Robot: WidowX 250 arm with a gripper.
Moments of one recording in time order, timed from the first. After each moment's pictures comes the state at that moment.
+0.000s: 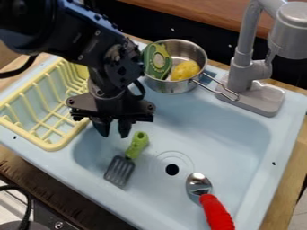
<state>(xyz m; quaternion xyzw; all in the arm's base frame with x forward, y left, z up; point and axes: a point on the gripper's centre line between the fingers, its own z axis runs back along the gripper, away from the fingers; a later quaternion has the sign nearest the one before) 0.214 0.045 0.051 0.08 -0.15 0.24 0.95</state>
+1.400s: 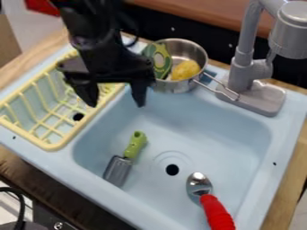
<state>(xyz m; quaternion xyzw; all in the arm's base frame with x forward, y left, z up) 0.217 0.042 0.110 0.00 -0.16 0.24 0.96</state>
